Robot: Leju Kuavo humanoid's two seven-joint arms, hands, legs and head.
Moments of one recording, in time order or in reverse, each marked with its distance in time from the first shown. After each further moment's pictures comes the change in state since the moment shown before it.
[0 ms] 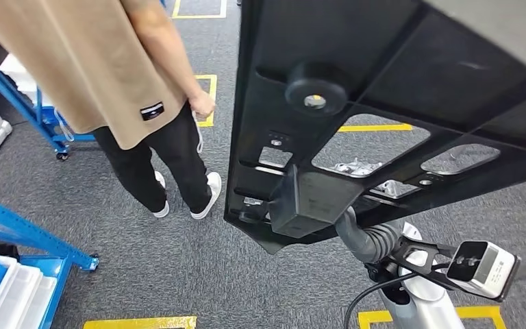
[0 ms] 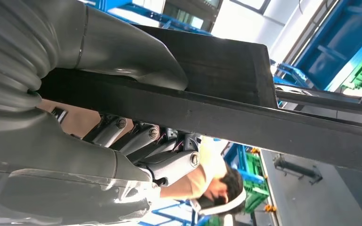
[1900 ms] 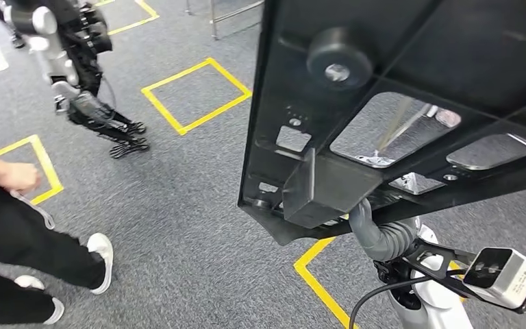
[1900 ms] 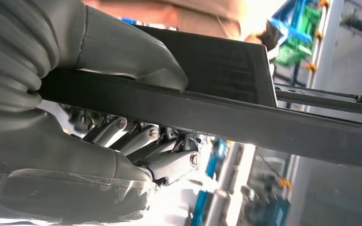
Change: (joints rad) left arm -0.011 0.073 0.021 -0.001 -0.035 0.031 0.015; right arm 0.009 -0.014 -0.021 -0.058 0.019 -0.088 0.018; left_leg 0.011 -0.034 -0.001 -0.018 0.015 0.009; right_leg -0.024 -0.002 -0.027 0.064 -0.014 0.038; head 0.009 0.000
